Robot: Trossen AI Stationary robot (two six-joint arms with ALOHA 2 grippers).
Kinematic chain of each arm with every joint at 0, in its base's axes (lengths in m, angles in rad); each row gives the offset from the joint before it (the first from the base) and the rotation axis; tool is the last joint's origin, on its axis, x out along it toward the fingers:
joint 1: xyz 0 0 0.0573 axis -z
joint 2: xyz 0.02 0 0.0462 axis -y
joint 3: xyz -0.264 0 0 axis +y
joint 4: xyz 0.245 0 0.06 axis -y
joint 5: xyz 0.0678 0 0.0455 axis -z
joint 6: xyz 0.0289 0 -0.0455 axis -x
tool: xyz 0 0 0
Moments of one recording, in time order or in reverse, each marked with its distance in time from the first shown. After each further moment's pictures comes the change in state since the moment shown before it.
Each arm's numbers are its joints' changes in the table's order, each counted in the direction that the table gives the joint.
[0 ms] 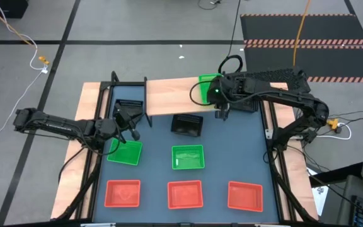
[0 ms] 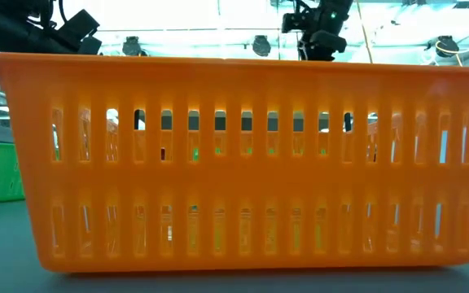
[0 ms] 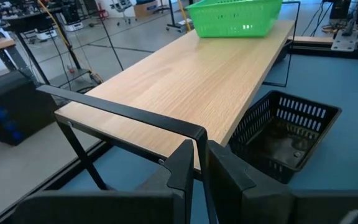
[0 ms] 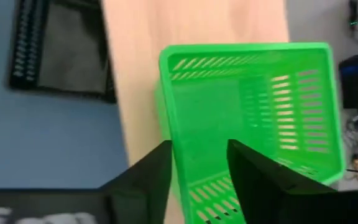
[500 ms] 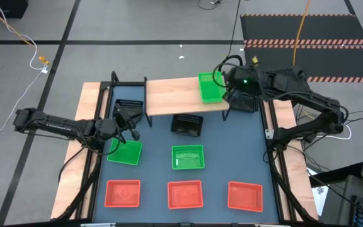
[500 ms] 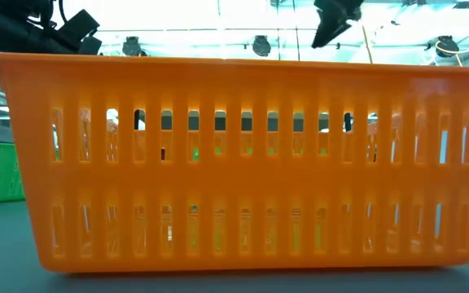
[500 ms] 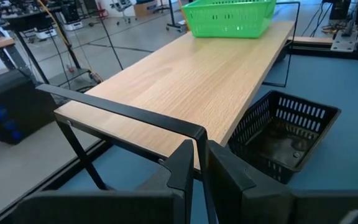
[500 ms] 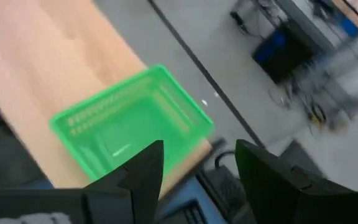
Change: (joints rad) left arm 0.000 0.000 0.000 0.000 0.000 0.005; right arm 0.047 0.236 -0.001 0.040 0.249 -0.346
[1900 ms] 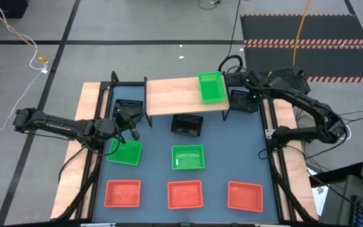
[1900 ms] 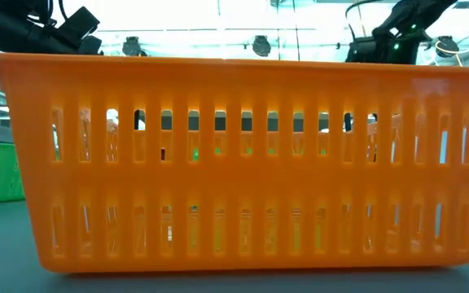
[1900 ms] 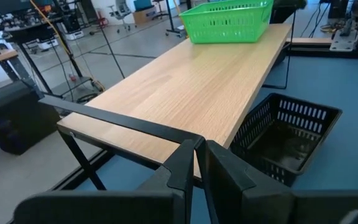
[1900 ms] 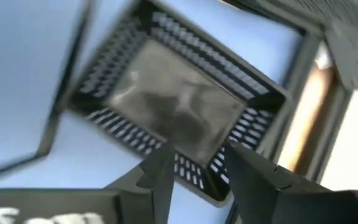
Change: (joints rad) left arm 0.000 0.000 0.000 0.028 0.000 -0.058; right arm 0.526 0.065 0.550 0.003 -0.381 -0.213
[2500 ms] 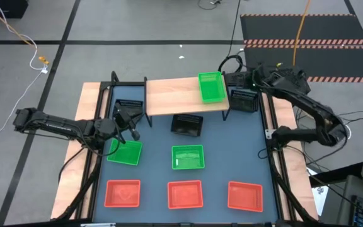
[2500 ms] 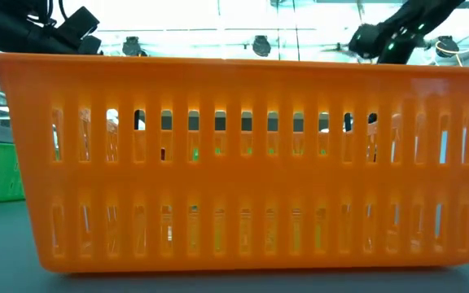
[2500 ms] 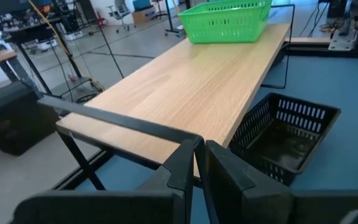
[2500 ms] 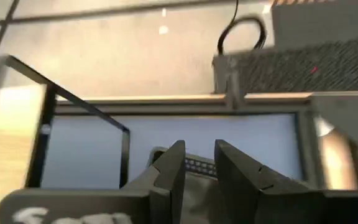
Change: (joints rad) left arm 0.003 0.000 0.000 0.007 0.000 -0.015; right arm 0.092 -0.015 0.024 0.393 0.051 -0.353
